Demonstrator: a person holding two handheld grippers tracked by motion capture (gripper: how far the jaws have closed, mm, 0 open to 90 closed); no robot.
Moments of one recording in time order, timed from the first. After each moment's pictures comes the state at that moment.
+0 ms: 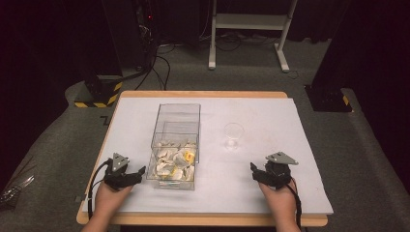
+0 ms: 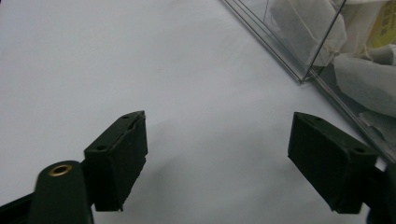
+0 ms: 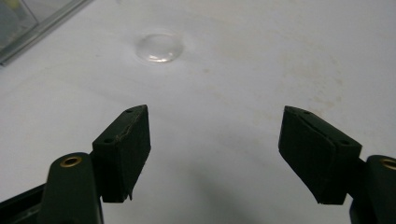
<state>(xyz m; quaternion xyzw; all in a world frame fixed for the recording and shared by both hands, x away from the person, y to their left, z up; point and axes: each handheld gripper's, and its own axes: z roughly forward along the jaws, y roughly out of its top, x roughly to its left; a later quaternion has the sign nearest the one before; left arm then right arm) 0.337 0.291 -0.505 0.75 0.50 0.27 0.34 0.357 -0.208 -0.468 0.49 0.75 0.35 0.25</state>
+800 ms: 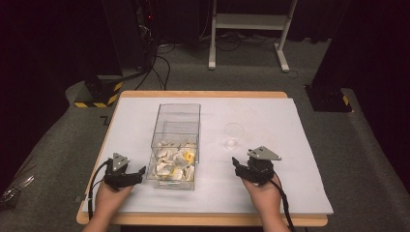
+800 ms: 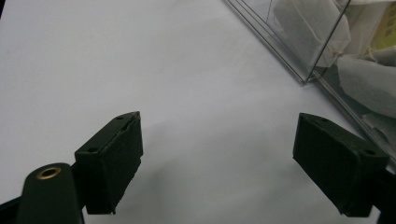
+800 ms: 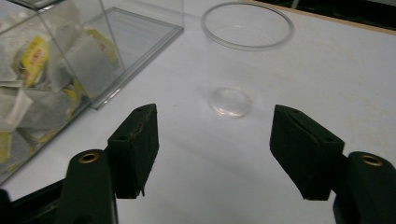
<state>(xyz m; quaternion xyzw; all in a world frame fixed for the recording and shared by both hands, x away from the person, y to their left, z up) 0.337 0.290 -0.505 0.75 0.50 0.28 0.34 0.355 -0.154 -0.440 0.44 0.77 0.40 0.24</state>
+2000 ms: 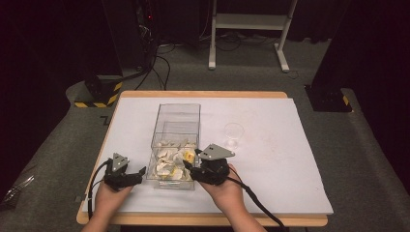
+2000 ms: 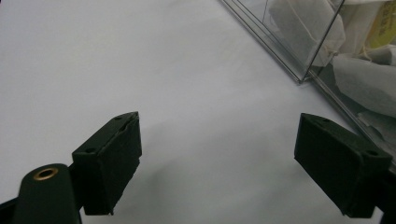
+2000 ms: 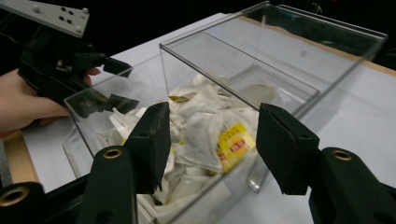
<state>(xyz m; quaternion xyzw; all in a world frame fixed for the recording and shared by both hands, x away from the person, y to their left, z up) 0.337 0.291 -0.505 0.75 0.50 0.27 0.34 0.340 -0.035 -0.405 0.29 0.81 0.48 0.16</state>
